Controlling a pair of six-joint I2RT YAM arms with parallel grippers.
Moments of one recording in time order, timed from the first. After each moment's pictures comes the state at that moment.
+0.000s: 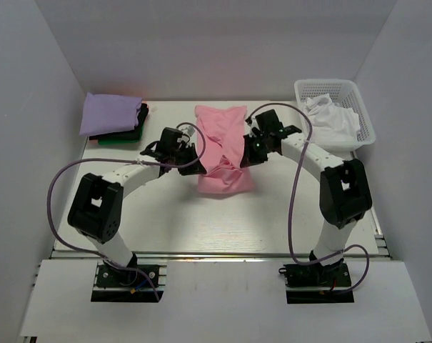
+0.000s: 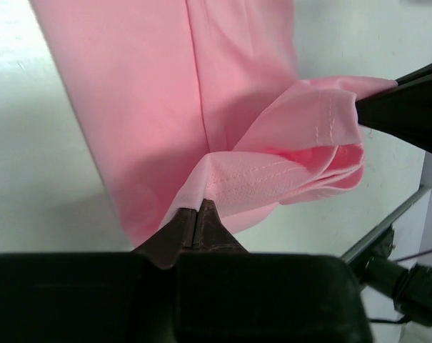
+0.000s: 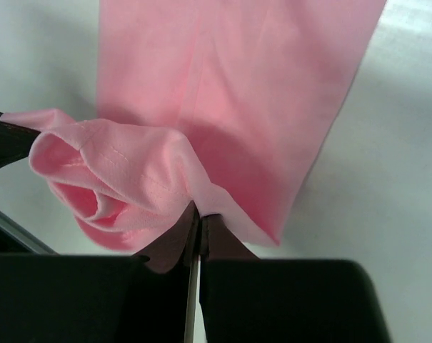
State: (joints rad) left arm -0.43 1.65 1.05 -0.19 0.38 -0.55; right arm 0.45 1.79 1.37 -0.58 -0.34 0.29
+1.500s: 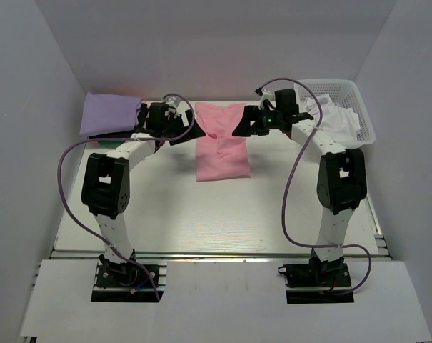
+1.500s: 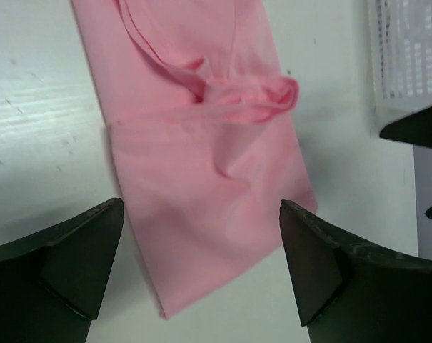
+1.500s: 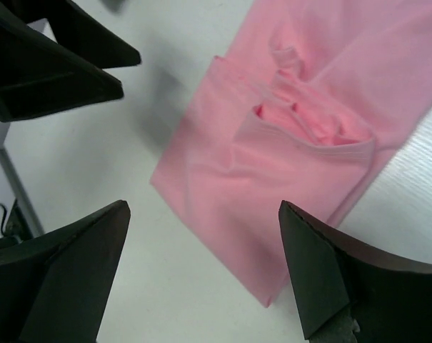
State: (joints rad) left arm -0.25 1.94 1.40 -0.05 0.39 -0.50; right arm 0.28 1.97 1.59 -0.29 -0.69 0.20
